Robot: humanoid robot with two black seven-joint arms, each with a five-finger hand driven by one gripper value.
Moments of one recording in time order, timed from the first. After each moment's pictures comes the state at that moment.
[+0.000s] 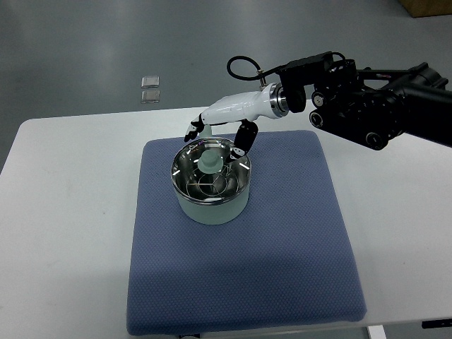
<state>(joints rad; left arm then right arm) 0.05 0.00 -0.06 -0.15 0.00 -0.03 0.04 1.38 -0.18 -0.07 0.82 -1.36 0.27 0.46</state>
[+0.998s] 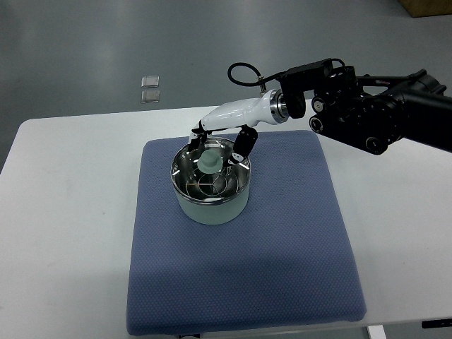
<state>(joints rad) 0.05 0.00 -0.06 -0.15 0.00 -0.03 0.04 1.37 -0.18 -0.06 0.83 -1.35 0.28 0.46</state>
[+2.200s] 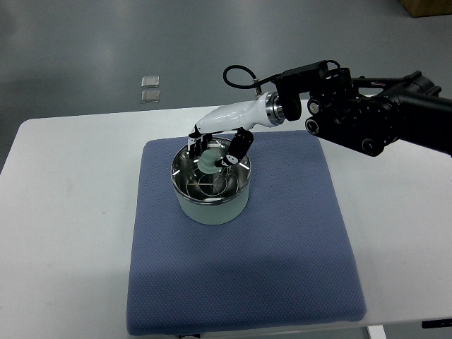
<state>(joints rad) 0.05 0.00 -0.06 -0.15 0.00 -0.03 0.04 1.36 -0.17 -0.06 0.83 -1.34 0.29 0.47</state>
